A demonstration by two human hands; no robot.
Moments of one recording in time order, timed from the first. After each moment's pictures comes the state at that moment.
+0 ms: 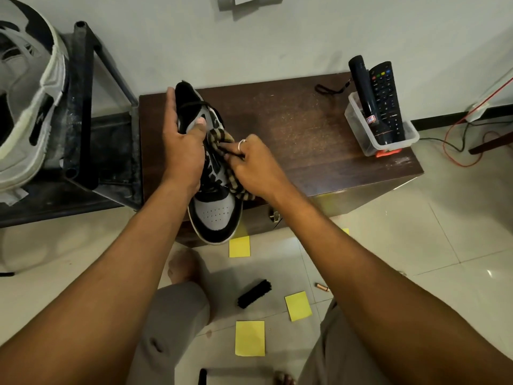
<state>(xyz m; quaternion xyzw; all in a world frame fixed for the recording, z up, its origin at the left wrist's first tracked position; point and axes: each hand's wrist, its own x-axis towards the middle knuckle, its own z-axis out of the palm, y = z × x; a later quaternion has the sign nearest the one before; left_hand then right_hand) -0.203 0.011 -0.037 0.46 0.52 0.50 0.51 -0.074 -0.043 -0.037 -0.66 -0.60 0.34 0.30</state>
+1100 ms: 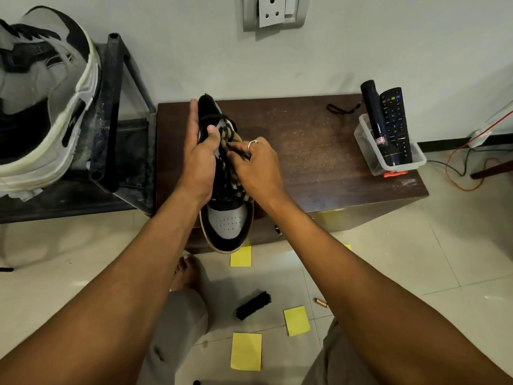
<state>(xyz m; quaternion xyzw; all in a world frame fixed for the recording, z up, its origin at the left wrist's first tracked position) -0.210 0.011 -0.040 0.42 0.45 0.51 0.61 -0.099 -0.026 -0.044 -0.69 -0.55 0.27 0.38</state>
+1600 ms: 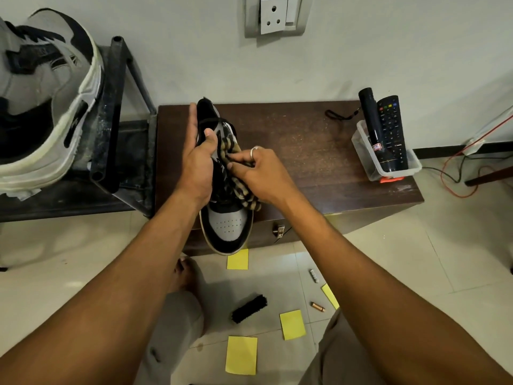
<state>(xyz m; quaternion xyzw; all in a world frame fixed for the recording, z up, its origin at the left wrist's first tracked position) -0.211 0.012 -0.043 0.39 0.43 0.52 0.63 -0.079 -0.023 -0.040 -0.64 -0.58 0.37 0.33</state>
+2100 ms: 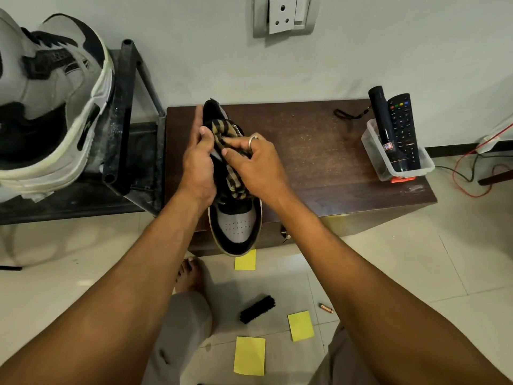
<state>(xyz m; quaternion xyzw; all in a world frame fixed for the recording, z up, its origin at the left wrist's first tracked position) -0.217 0.015 -0.038 0.32 0.41 0.53 0.68 -0.107 -0.017 -0.029 -0.63 -0.55 0.35 0.43</state>
